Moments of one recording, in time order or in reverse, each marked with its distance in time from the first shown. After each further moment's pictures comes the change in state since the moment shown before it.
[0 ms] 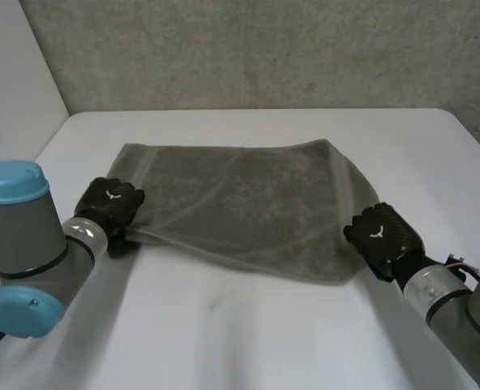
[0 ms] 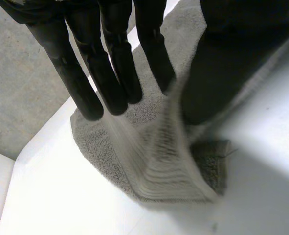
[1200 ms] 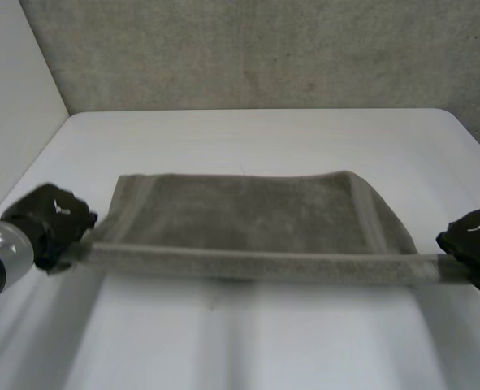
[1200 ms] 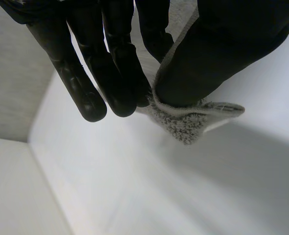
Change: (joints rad) left arm 0.130 0.395 -0.086 -0.528 0.063 0.385; right arm -0.177 -0.296 -0.277 0.989 0.263 -0.120; left_hand 0.337 0.357 0.340 0.343 0.337; right_hand 0.000 0.000 0.005 0.000 0.003
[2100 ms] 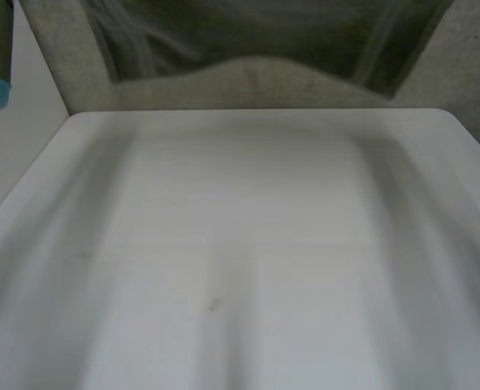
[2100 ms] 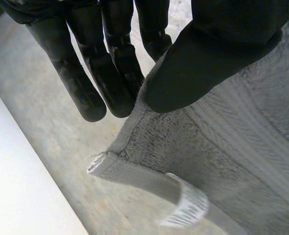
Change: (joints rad) left arm -0.089 -0.413 1.025 0.588 -0.055 -0.508; right arm 0.258 0.250 -0.700 -0.838 0.224 0.315; left_hand 0.011 0.000 0.000 0.001 0.002; right_hand 0.000 0.000 0.000 0.004 0.014
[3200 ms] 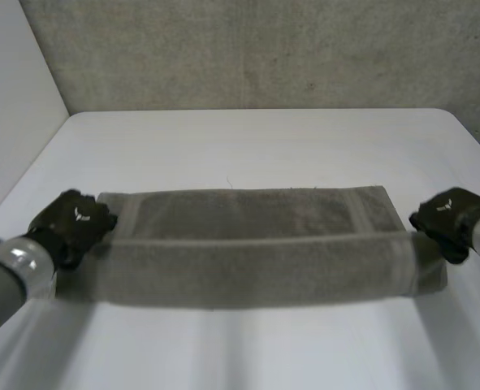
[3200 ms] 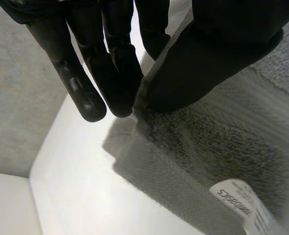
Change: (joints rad) left arm 0.157 0.322 -1.172 -0.215 0.256 0.481; right arm -0.181 0.005 0.500 0.732 -0.265 -0.249; left_hand 0.000 0.000 0.000 0.000 0.001; right_hand 0.000 0.000 0.000 0.000 0.002
